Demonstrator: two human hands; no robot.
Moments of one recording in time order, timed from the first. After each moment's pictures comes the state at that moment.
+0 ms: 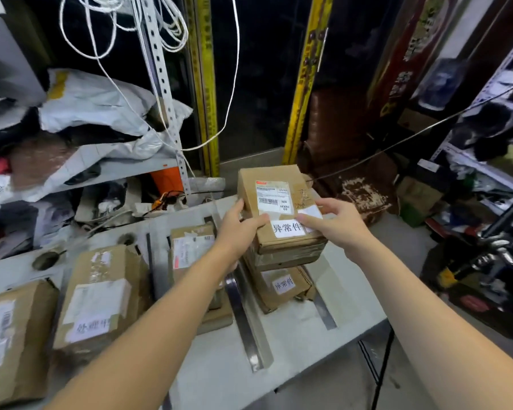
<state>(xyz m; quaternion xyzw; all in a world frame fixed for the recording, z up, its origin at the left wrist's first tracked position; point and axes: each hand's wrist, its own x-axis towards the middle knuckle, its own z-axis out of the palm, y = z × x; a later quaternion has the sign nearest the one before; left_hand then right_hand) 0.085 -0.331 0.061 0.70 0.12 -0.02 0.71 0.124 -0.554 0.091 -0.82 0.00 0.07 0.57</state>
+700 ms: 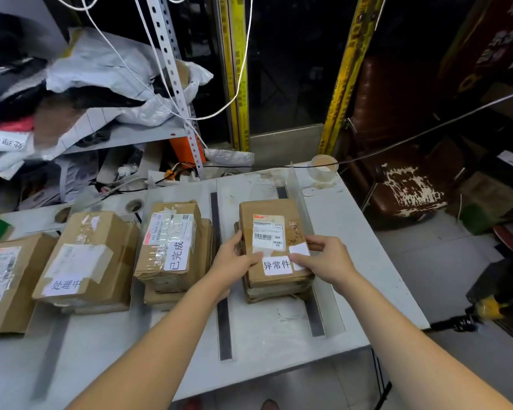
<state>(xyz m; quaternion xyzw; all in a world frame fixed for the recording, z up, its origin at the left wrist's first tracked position) 0.075 -0.392 -0.048 0.69 0.26 -0.08 0.67 0.157 -0.607 -0.041 -0.85 -0.03 0.20 0.49</state>
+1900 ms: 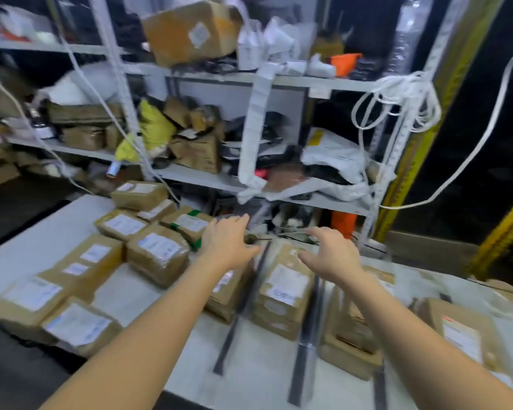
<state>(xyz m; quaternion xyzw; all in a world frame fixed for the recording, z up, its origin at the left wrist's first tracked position) -0.177 -0.066 0.141 0.94 0.34 0.09 0.05 -0.007 -0.232 0.125 -0.89 -0.44 -0.02 0.14</state>
